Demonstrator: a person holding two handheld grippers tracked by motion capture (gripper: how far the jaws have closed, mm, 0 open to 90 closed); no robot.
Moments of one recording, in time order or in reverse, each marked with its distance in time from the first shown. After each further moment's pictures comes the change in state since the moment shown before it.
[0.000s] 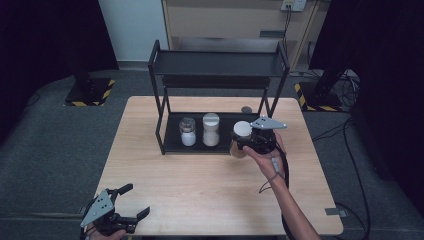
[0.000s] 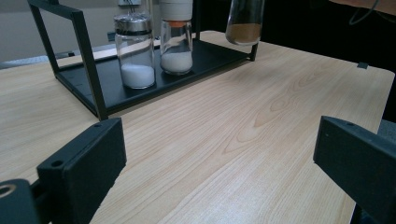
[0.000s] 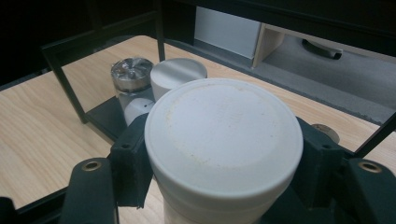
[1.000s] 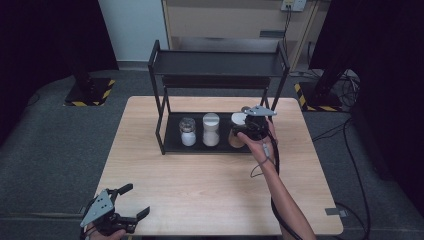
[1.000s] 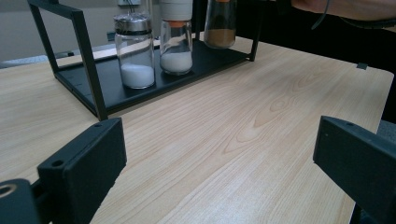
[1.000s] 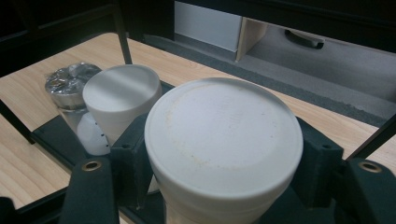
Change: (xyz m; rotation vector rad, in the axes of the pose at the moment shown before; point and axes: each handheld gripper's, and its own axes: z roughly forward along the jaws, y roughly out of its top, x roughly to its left) left arm 0.001 0.000 0.000 0.000 -0.001 0.000; right arm -0.014 0.010 0.050 0.031 -0.068 0.039
